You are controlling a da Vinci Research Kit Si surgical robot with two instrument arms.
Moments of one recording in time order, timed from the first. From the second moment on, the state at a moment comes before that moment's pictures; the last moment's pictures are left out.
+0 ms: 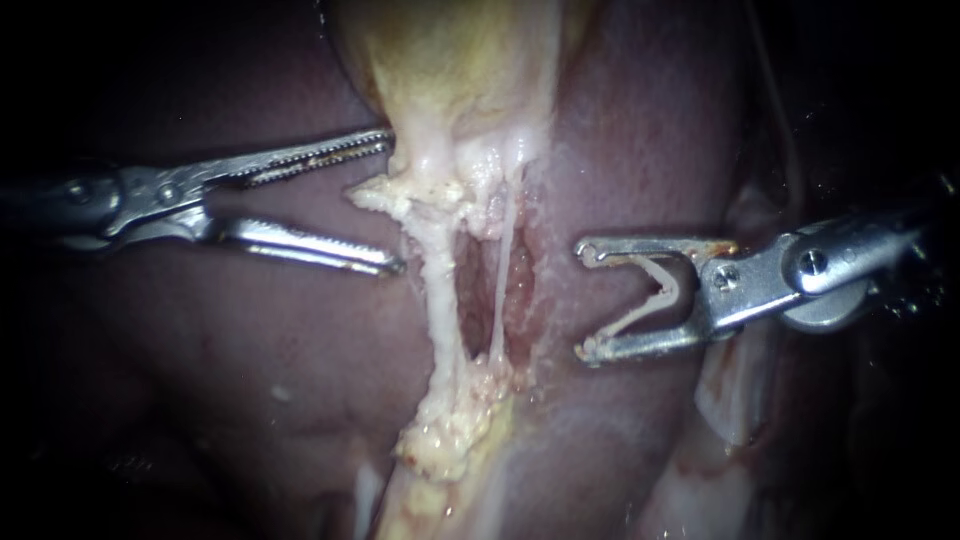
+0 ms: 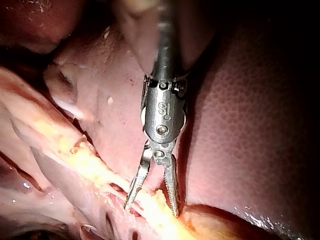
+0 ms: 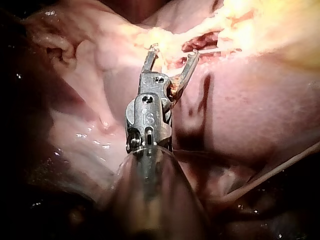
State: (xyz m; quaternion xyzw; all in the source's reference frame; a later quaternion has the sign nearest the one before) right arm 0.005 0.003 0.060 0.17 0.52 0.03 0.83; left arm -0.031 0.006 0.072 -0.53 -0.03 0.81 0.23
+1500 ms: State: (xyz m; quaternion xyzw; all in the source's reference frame) right arm 0.004 0.003 0.060 0.17 0.52 0.02 0.84; left arm -0.023 0.010 0.063 -0.52 -0.10 0.80 0.28
